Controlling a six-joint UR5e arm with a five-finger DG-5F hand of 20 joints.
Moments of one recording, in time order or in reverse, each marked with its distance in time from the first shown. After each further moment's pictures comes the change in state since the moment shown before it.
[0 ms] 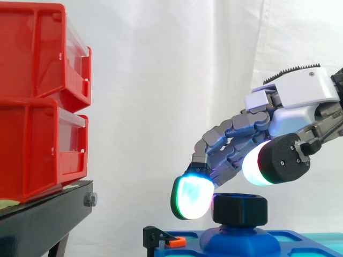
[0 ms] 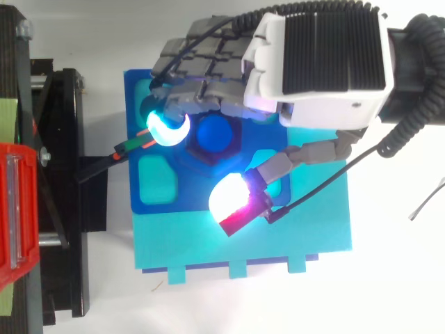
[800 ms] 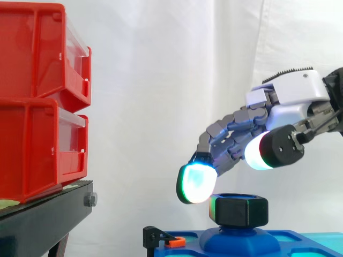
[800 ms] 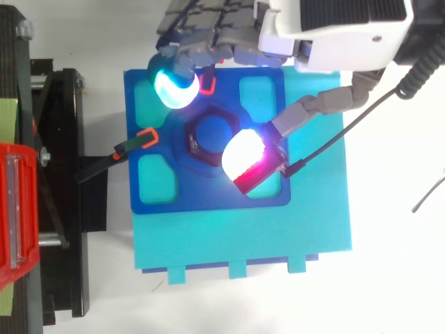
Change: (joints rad) arm -0.079 0.000 0.019 0.006 -0.119 -0.006
